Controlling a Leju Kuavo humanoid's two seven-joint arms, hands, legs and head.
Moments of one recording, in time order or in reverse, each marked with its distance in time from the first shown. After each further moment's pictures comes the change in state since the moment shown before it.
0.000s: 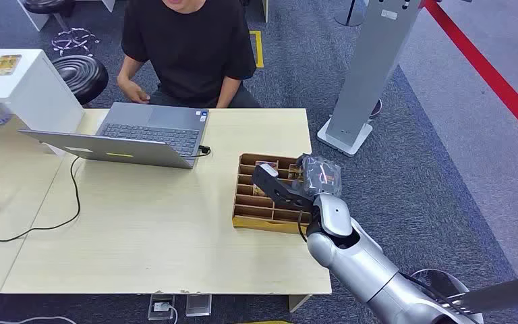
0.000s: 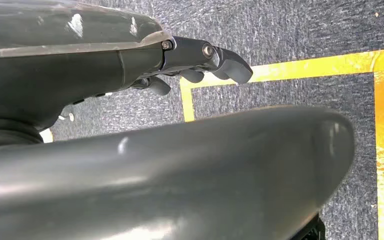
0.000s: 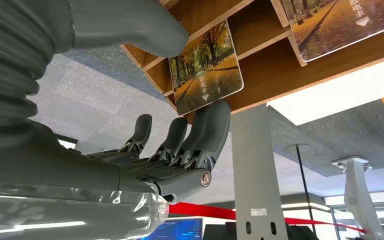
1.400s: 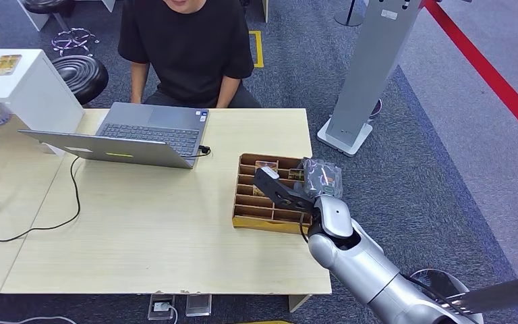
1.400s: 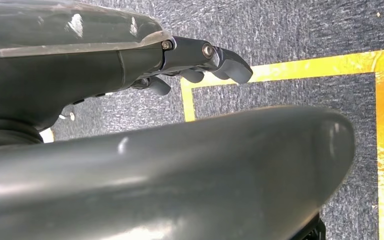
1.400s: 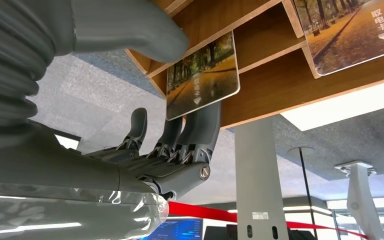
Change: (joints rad) left arm 0.000 -0.002 -0.001 0.000 0.004 0.003 0.003; right arm 0.006 -0.005 0.000 0.006 0.004 0.012 -0.002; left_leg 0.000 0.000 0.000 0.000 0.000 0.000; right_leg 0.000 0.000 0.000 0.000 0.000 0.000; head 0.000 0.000
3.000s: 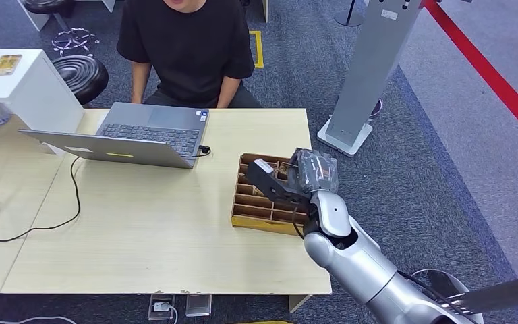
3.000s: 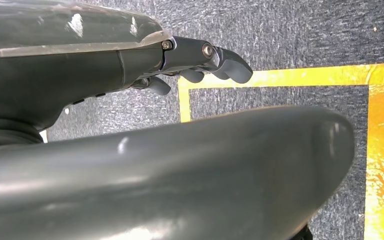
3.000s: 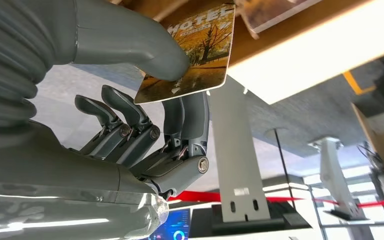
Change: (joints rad) left arm 0.000 0.000 -0.015 0.000 0.061 0.039 -0.024; right arm -0.007 0.013 0.000 -0.080 0.026 -0.052 -0.041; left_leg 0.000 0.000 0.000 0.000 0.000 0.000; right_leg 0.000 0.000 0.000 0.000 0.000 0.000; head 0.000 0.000
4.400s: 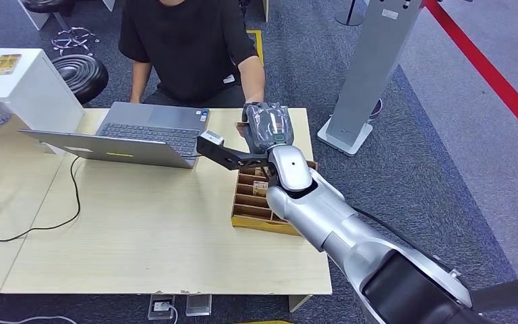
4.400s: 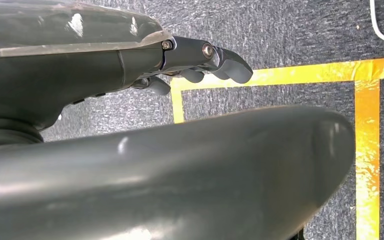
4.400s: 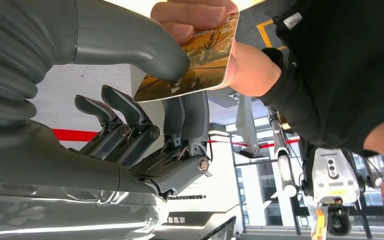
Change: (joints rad) left arm -0.011 0.003 -0.026 0.000 -0.001 -0.015 -0.024; right arm -0.364 0.255 0.124 0.560 -0.007 -0.185 -0.313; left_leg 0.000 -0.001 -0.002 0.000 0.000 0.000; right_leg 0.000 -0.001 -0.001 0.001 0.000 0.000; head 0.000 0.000
